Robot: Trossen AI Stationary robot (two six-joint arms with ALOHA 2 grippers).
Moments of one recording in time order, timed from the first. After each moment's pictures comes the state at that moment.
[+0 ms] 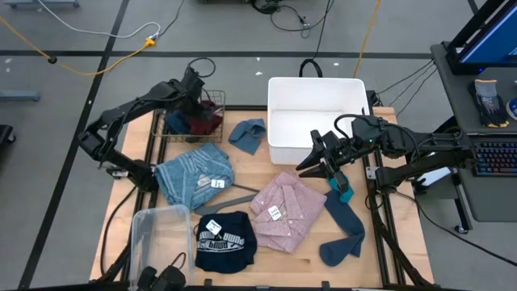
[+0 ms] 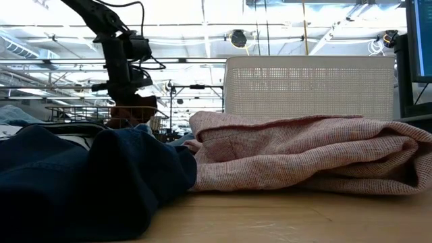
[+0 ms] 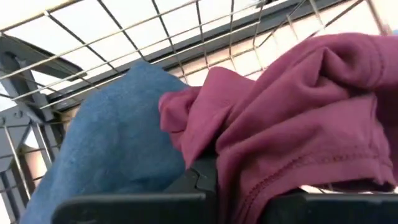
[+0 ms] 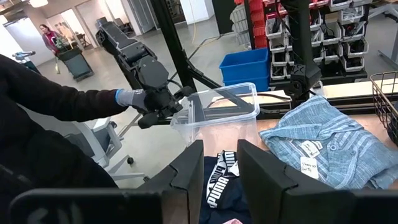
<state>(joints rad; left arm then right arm) 0.90 1.47 1.12 -0.81 -0.10 -0.27 0.03 1.07 1.19 -0.28 -0.36 0.25</state>
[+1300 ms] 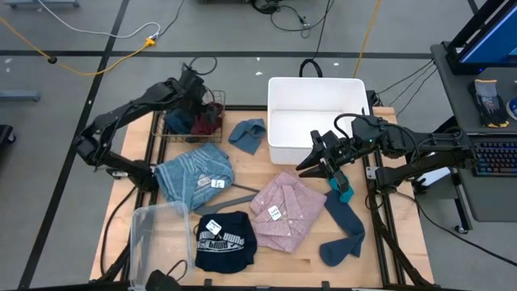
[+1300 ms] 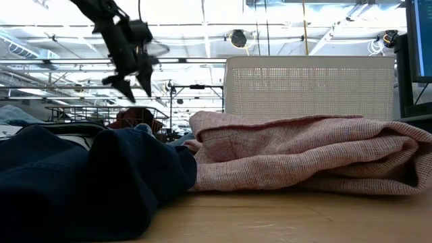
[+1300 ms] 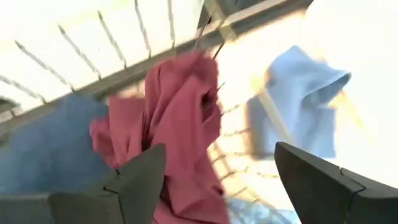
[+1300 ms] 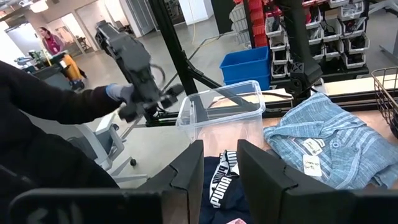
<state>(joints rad) 0.85 1.39 1.16 -0.77 0.06 -0.27 0.03 1.07 1.19 -0.28 -0.36 0.28</state>
